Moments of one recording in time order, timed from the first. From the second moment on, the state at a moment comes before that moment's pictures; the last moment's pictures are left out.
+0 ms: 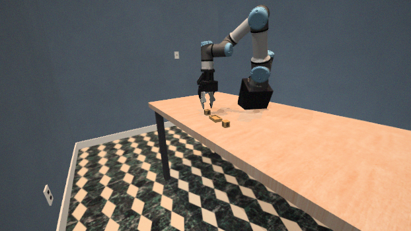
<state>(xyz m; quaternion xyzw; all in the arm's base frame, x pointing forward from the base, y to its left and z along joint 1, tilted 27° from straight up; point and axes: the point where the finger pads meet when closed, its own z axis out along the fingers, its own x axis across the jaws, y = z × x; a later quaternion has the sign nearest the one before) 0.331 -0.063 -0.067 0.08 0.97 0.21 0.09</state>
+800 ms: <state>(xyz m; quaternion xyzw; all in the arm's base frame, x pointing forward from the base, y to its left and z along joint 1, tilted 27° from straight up) 0.334 -0.050 -0.089 0.08 0.97 0.22 0.09</state>
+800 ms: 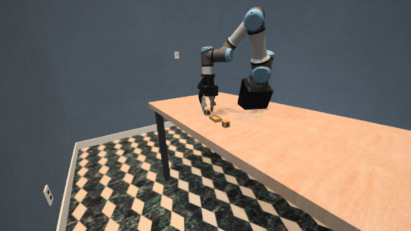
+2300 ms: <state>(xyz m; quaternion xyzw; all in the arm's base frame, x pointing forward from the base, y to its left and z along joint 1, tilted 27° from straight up) 0.337 -0.053 -0.090 0.08 0.97 0.21 0.09</state>
